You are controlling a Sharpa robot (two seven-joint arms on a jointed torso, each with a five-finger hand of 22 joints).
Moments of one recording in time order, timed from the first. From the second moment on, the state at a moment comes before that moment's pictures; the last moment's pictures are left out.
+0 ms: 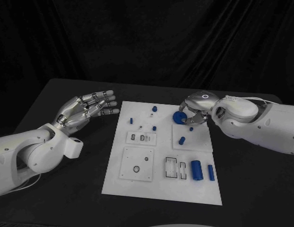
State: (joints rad) left arm 1.28 -0.99 -0.21 1.57 -0.13 0.03 0.67; left_hand 1.56 0.09 0.11 0.26 0.81 0.63 0.10 0.07 0.06 0.37 0.20 0.52 0.07 0.42 0.19 0.46 0.06 0.16 0.57 0.28 0.25 0.08; right arm 1.35 -0.85 -0.21 1.41 -1.78 -0.29 -0.08; right_hand 1.29 -0.11 0.19 0.18 0.58 0.95 0.06 0.19 0.22 1.46 -0.03 1.57 1.31 1.47 -0.10 1.57 1.31 0.05 1.45 0.01 1.40 1.31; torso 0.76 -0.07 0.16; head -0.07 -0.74
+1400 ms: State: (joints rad) left arm 1.28 -0.97 -0.21 1.55 -0.13 0.04 0.66; left_hand 1.56 0.09 0.12 0.26 0.81 0.63 0.10 0.07 0.06 0.37 0.20 0.52 0.07 0.42 0.19 0.46 0.06 0.16 0.57 0.28 0.25 0.08; right arm 1.38 -0.58 -0.21 1.25 -1.75 -0.26 -0.02; right_hand 1.29 -0.11 0.23 0.17 0.56 0.90 0.06 0.22 0.22 1.46 -0.03 1.57 1.31 1.46 -0.10 1.57 1.31 0.05 1.44 0.02 1.38 1.31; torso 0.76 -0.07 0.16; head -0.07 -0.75
